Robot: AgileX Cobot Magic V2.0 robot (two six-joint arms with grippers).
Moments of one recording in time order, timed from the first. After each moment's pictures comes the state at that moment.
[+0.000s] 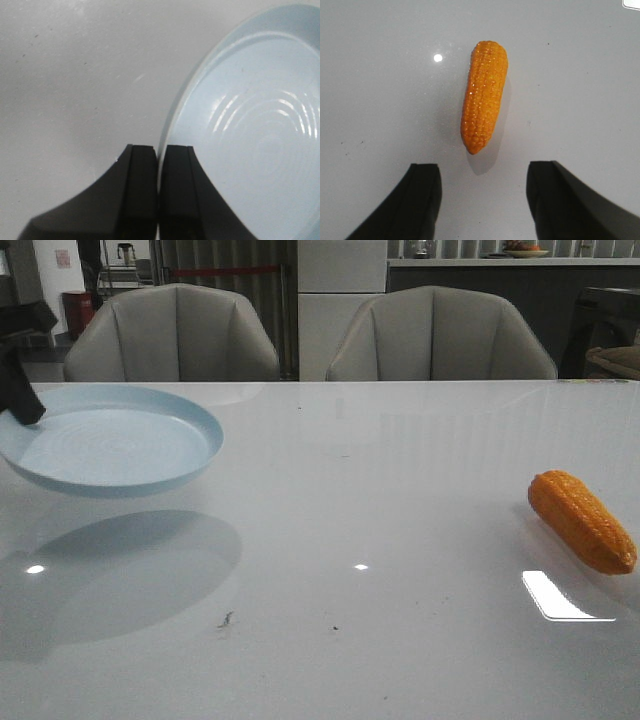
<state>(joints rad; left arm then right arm) 0.01 1.85 -1.47 -0.40 0.96 0.30 0.10 0.99 -0.67 0.06 0.54 -0.06</state>
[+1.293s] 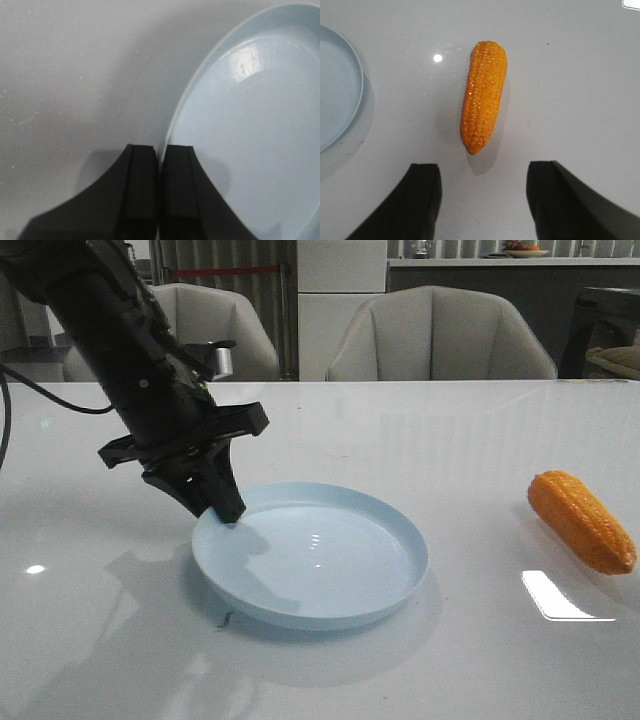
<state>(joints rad) -0.38 2.07 -1.49 -0.47 0.91 0.32 0.10 0.99 -0.67 0.06 0.54 -0.06</state>
